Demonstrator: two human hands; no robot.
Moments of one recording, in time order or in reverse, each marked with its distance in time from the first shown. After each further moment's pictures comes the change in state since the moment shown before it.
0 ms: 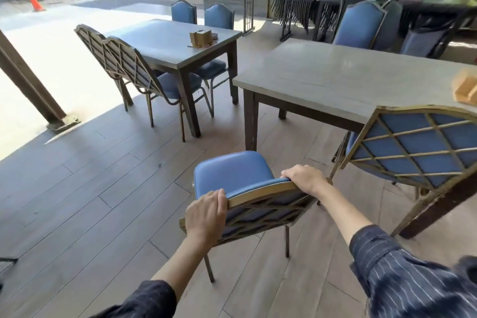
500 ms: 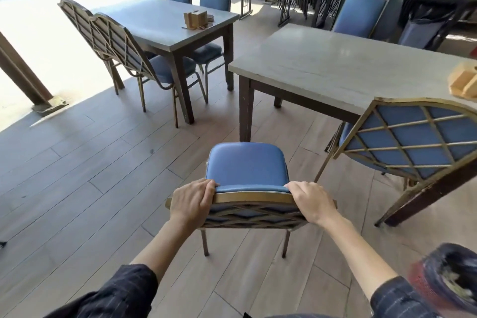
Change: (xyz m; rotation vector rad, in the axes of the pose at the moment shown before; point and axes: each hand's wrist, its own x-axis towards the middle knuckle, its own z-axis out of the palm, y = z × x) left_hand 0.011 -0.020 0.000 -0.061 0.036 0.144; right_hand -0.049 0.014 0.046 0.091 0.220 -0.006
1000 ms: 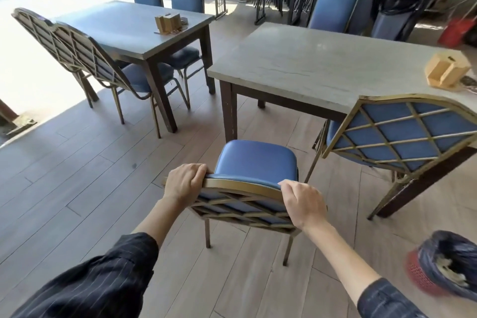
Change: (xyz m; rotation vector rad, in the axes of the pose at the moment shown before) left_hand 0.114 -0.016 0.019 -0.004 -0.091 0.130; right_hand 0.029 -0.011 -0.002 0.104 0.282 0.142
